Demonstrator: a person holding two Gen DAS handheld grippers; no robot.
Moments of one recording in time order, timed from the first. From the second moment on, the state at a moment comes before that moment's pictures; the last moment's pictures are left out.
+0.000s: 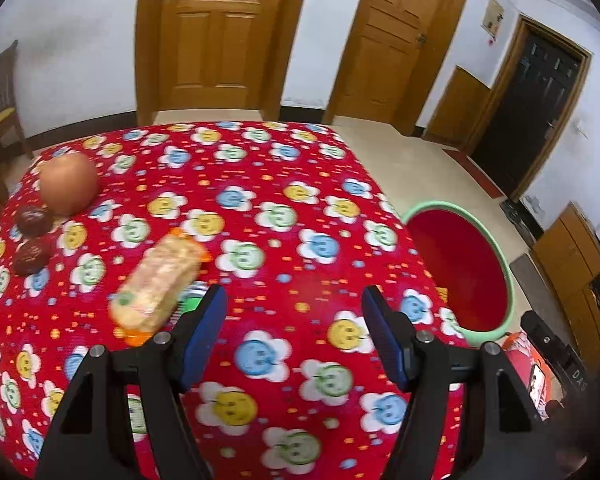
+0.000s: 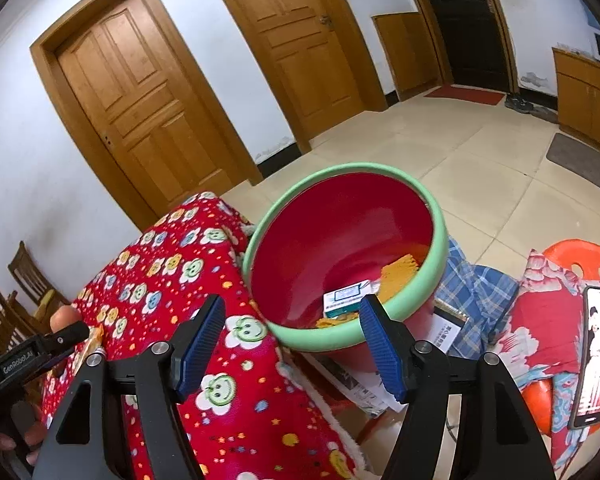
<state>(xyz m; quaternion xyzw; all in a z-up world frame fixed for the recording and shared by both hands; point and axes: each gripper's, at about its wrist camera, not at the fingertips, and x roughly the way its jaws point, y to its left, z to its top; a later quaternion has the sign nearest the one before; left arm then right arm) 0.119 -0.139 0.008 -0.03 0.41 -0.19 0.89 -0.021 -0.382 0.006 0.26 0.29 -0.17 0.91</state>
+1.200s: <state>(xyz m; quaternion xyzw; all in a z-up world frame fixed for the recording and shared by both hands) 0.169 -0.071 -0.044 -0.02 0.45 -0.13 0.88 0.030 -0.314 -0.007 0.22 0.35 -0.11 0.90</state>
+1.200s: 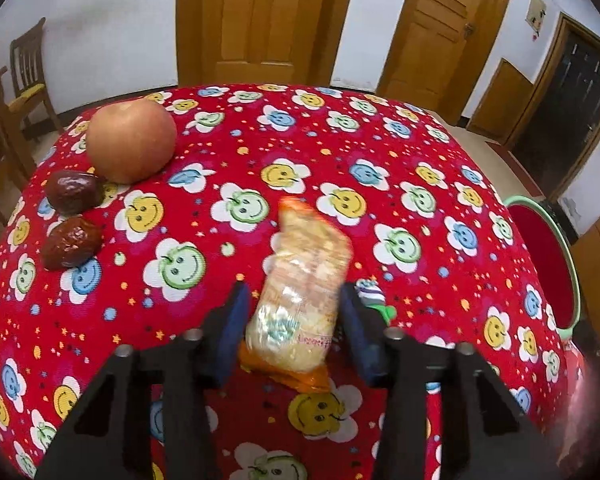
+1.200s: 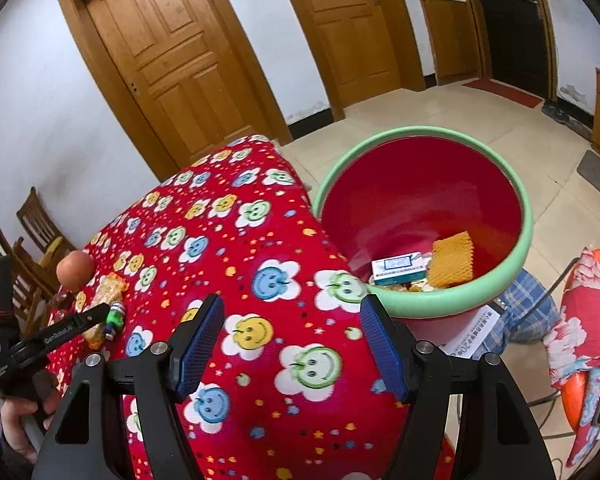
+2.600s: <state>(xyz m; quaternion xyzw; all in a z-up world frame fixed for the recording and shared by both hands) 0.125 0.031 -0.026 -0.12 0.42 -0.06 0.90 0.128 -0.152 -0.017 0.12 0.41 0.07 0.90</state>
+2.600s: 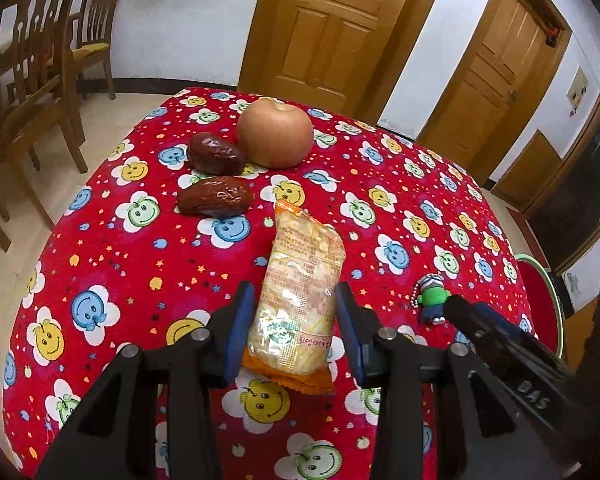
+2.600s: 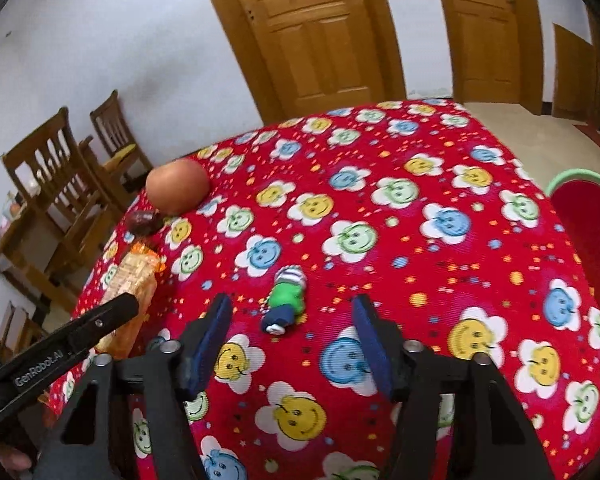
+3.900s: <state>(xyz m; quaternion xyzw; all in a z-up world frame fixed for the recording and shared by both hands) 0.111 -0.005 -0.012 -0.12 0.42 -0.11 0.89 0.083 -0.215 -0.007 0.20 0.38 0.05 0.90</state>
